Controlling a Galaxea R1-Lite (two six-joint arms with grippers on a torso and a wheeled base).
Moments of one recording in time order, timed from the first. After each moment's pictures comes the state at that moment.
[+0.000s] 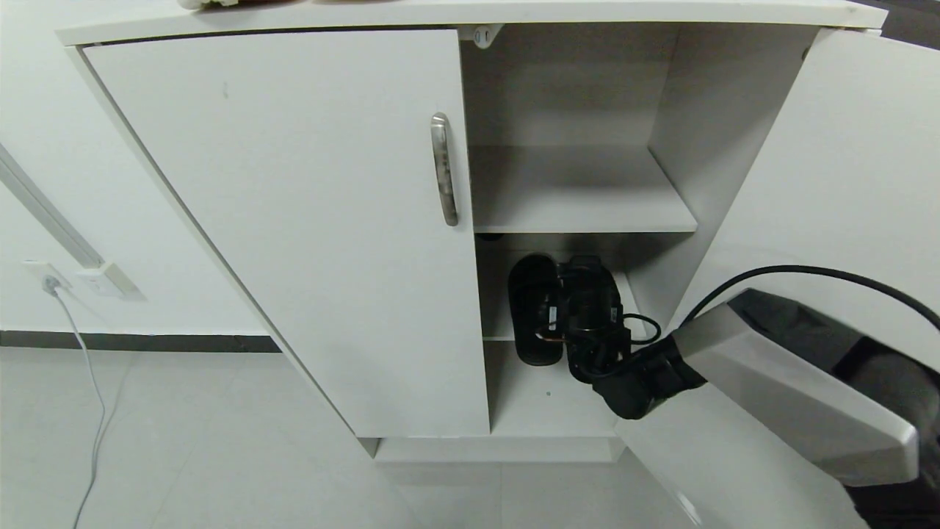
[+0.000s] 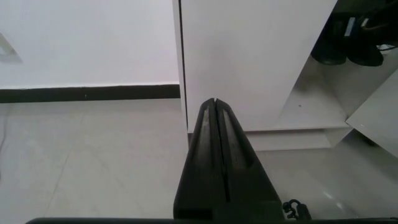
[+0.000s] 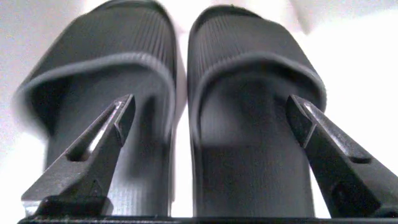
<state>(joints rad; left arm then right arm) 0.00 0.00 0.00 0.01 -0.01 0.01 0.62 2.42 -1.45 -0.84 -0.69 0.09</state>
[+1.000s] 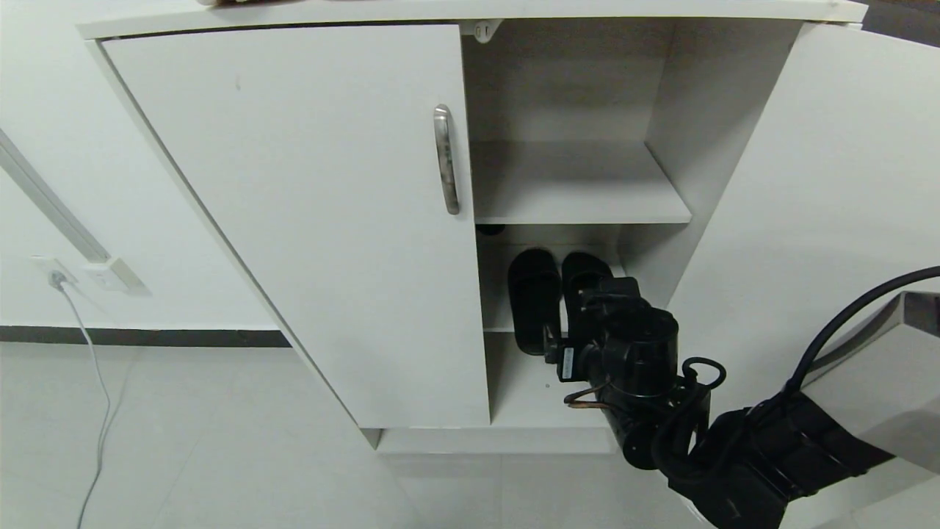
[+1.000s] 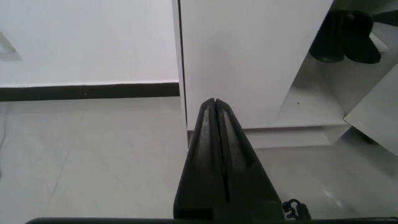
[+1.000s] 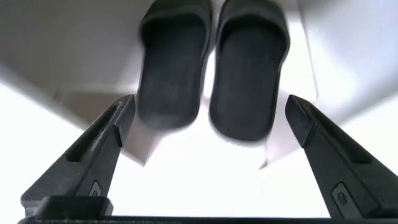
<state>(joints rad) 0.00 0.00 0.00 0.01 -0.01 0.01 0.80 2.05 -0.87 -1.04 -0.69 0.15</state>
